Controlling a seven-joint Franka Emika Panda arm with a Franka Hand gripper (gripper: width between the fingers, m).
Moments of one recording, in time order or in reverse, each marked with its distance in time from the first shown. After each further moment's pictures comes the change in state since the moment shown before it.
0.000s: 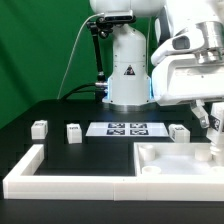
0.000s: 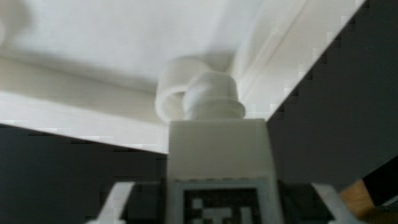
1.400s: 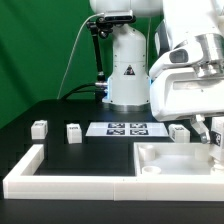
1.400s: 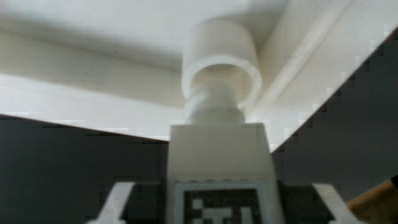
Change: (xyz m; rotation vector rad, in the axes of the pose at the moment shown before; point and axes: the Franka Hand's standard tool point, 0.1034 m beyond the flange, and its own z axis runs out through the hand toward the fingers) arm 0.011 0.017 0.028 -0.021 0.054 0.031
